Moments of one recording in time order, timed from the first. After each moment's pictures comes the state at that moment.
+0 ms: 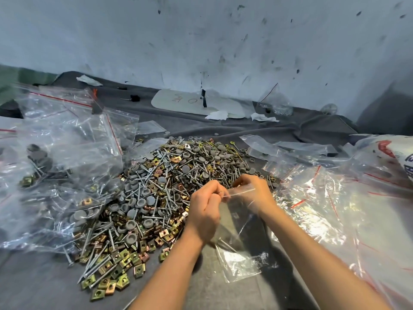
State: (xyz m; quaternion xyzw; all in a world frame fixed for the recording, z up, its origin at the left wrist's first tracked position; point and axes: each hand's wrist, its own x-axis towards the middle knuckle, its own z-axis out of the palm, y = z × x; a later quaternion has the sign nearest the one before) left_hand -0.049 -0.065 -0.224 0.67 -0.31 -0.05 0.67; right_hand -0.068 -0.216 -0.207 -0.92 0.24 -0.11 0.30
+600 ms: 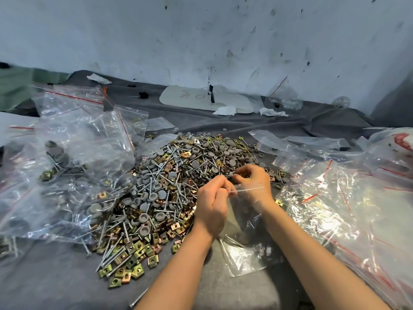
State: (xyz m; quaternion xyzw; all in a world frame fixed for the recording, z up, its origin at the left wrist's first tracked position) left_hand -0.053 -0.060 -0.221 0.68 -0.29 -0.01 0.68; right_hand -0.050 -0.195 -0.214 -0.85 0.27 -0.20 0.40
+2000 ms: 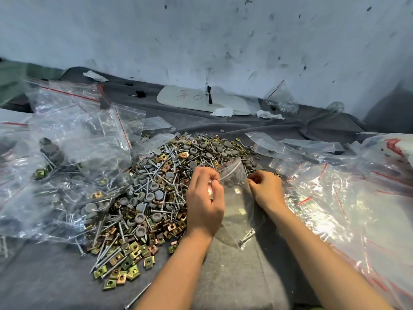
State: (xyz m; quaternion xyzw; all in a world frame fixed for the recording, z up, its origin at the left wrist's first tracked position) left_hand -0.043 -0.065 -0.227 0.67 -0.28 0.22 0.65; right_hand -0.066 -0.226 -0.218 -0.90 0.30 -0.20 0.27
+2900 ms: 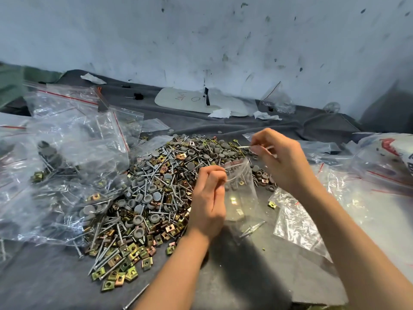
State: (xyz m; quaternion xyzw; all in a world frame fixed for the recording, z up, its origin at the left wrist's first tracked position) left_hand -0.048 -0.065 -0.226 0.65 -0.35 0.17 0.65; right_hand -0.101 -0.203 -0.111 -0.92 -0.01 -0.31 0.23
